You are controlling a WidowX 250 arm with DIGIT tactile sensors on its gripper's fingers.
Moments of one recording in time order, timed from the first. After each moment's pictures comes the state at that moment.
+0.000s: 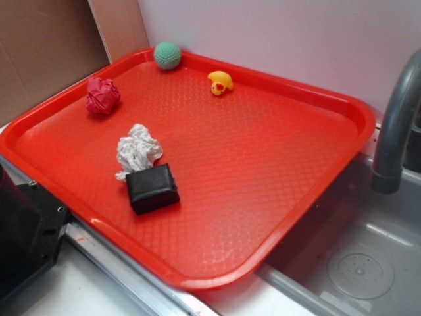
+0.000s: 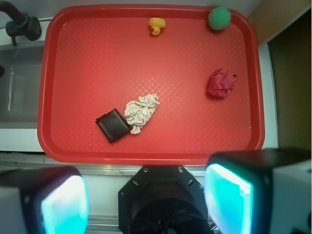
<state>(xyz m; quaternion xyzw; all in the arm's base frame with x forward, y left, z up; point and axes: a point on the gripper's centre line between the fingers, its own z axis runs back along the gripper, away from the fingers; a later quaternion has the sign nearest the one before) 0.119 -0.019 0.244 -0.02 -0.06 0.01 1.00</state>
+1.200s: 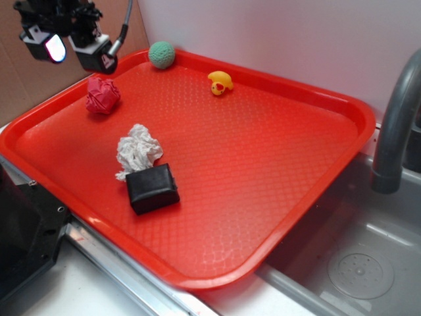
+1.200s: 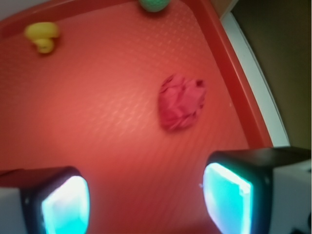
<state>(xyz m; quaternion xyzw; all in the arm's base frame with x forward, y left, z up) 0.182 0.085 0.100 0.04 -0.07 0.17 0.98</state>
